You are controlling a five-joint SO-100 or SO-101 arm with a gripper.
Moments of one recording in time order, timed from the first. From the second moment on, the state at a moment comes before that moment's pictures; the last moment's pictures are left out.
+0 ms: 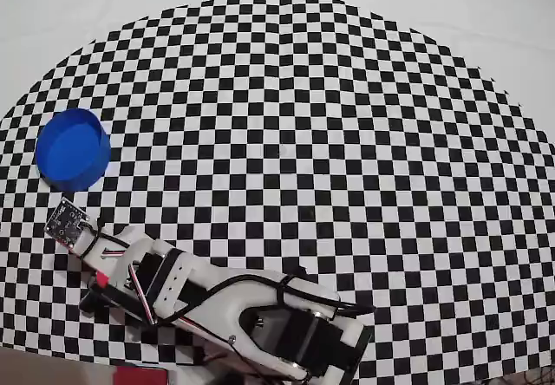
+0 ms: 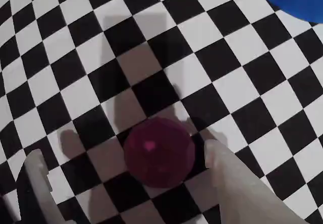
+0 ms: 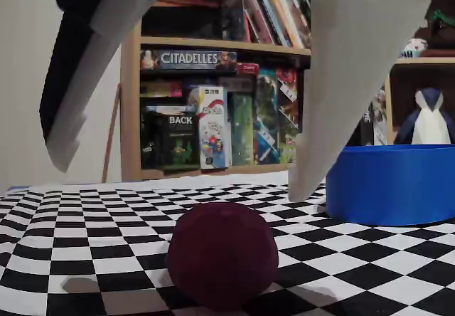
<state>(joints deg) -63.3 132.5 158.9 24.8 -88.9</state>
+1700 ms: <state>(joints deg) -62.6 121.6 157.8 20.1 -88.9</state>
